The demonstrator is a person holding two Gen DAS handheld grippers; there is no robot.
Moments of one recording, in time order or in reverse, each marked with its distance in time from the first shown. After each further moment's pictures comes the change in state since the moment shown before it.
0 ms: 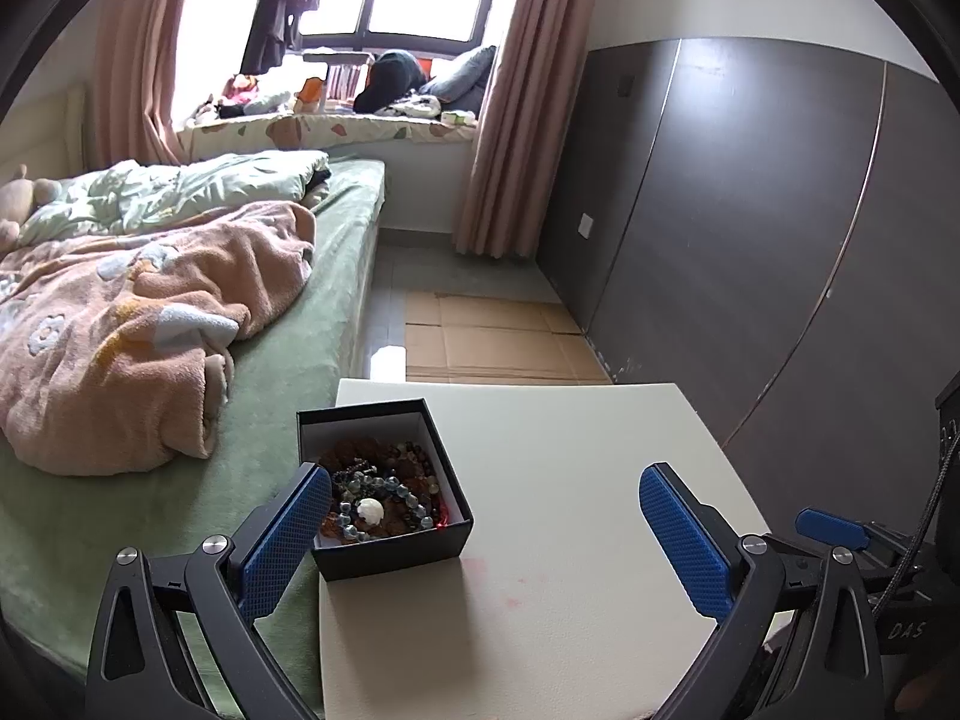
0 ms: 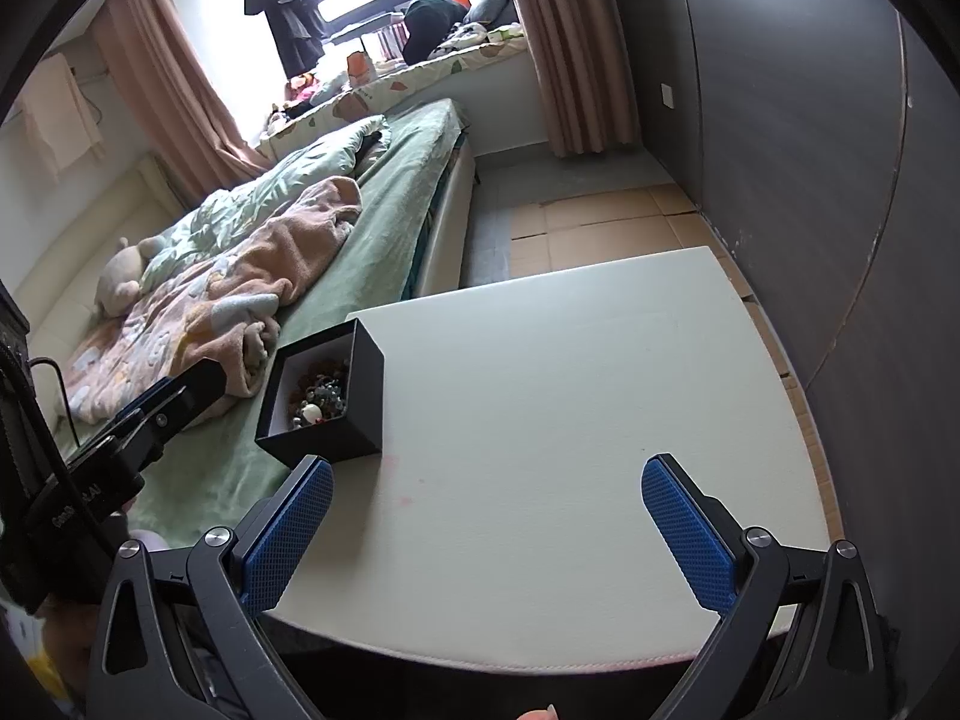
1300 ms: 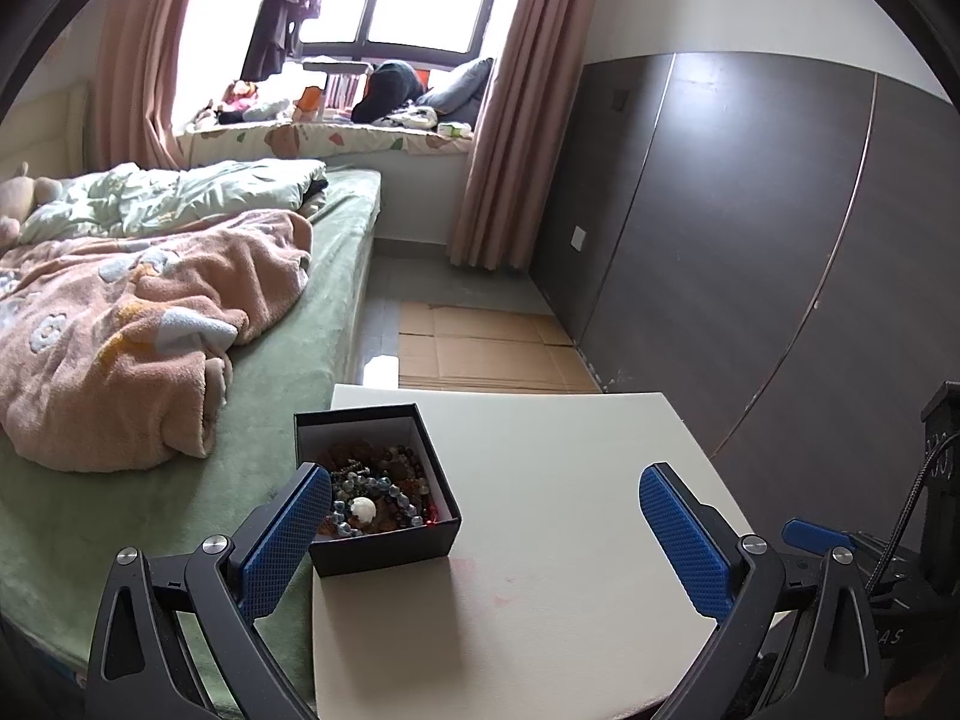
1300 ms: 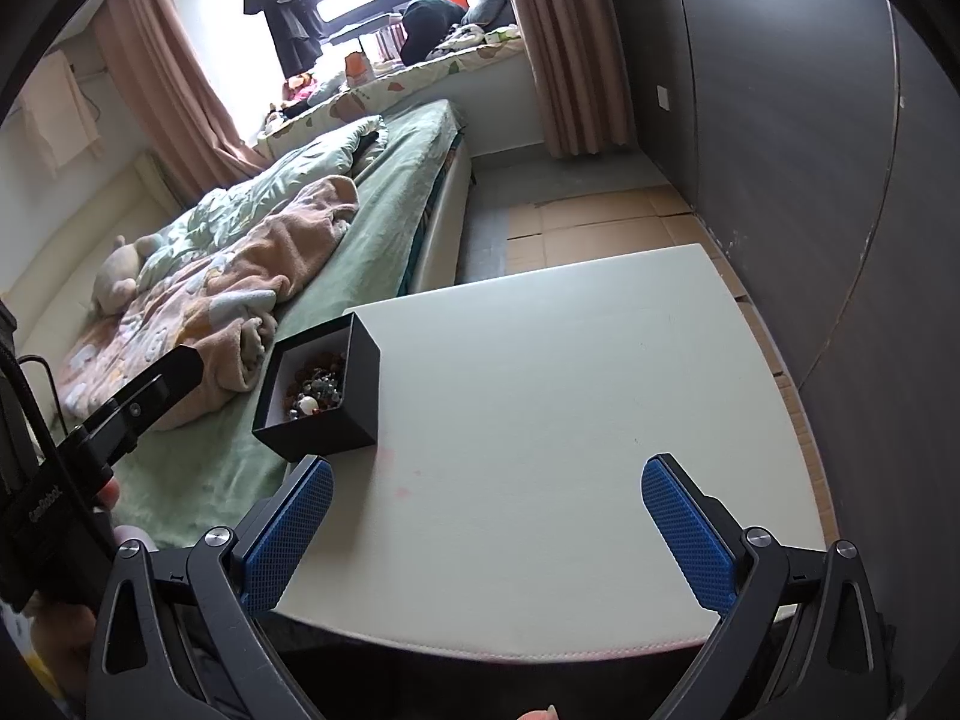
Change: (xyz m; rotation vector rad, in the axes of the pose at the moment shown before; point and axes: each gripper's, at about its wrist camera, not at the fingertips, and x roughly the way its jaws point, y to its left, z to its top) left arm -0.014 -0.003 -0.002 -0.008 -0.030 -0.018; right arm -0.007 -0.001 -0.005 -0.004 -0.004 -0.012
